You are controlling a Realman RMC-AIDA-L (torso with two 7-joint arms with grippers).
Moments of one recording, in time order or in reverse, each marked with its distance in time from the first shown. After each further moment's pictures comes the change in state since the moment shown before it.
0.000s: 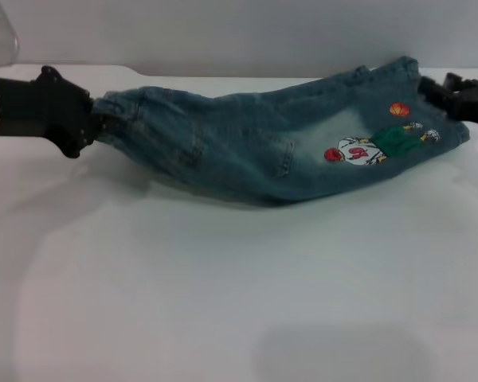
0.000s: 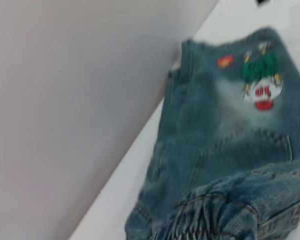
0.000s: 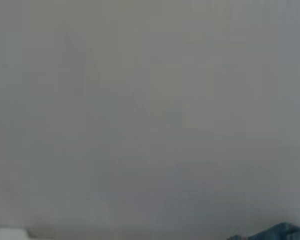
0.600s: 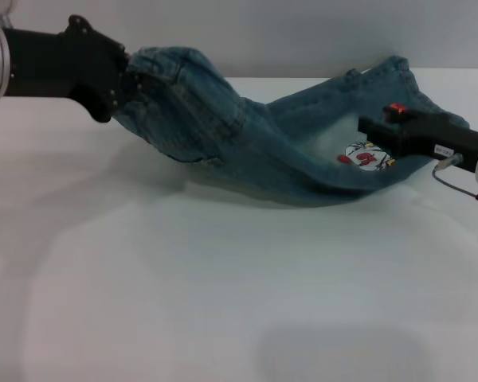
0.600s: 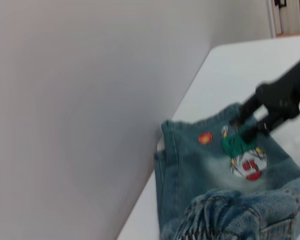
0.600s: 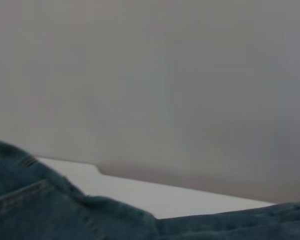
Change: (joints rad) left arm -0.020 0.000 0.010 0.138 -0.113 0.070 -0.053; right arm 0.013 0.003 -0.203 0.025 0.001 -0.019 0.003
